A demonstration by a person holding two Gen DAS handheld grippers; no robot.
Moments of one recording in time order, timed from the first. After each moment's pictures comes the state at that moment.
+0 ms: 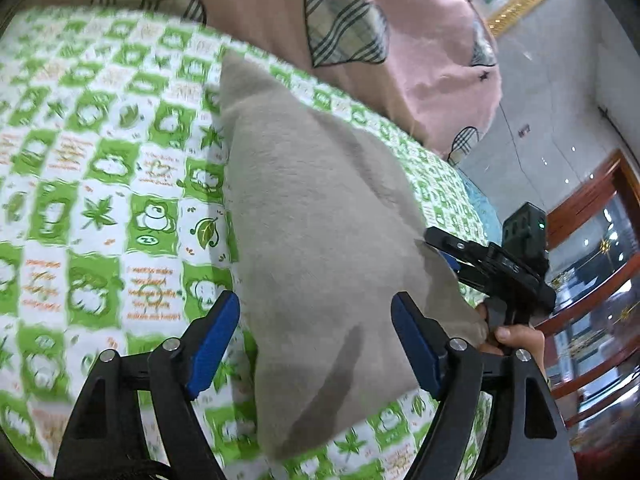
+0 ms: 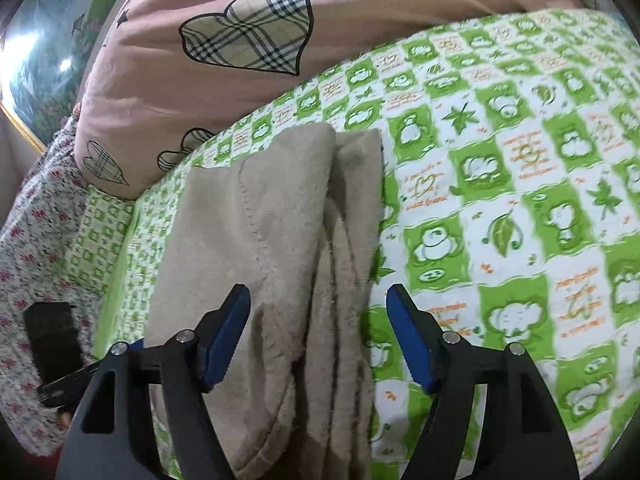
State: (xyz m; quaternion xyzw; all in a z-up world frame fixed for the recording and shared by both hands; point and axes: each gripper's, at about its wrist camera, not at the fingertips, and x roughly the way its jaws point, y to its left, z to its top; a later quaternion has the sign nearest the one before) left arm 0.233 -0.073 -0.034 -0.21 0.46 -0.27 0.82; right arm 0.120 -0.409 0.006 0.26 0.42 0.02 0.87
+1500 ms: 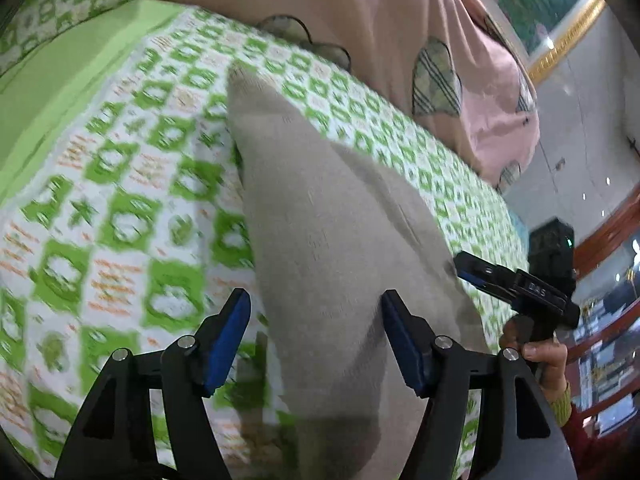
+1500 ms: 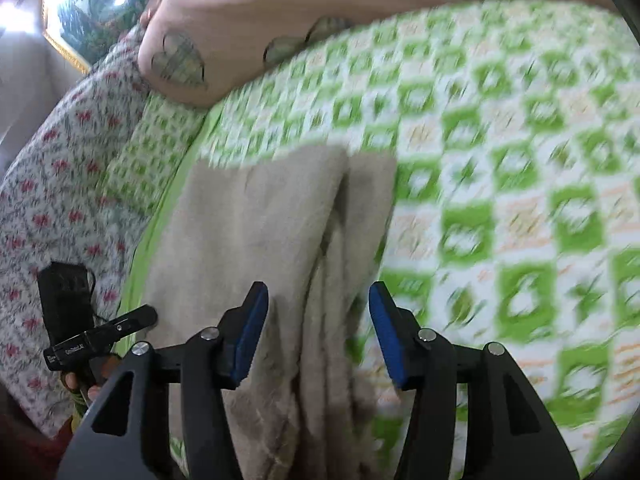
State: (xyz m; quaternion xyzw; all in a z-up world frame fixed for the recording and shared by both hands) left arm 0.106 0.137 -0.025 -0.23 0.43 -0.16 0.86; right arm 0.110 -0.210 -0.005 0.21 0.44 0.13 0.86
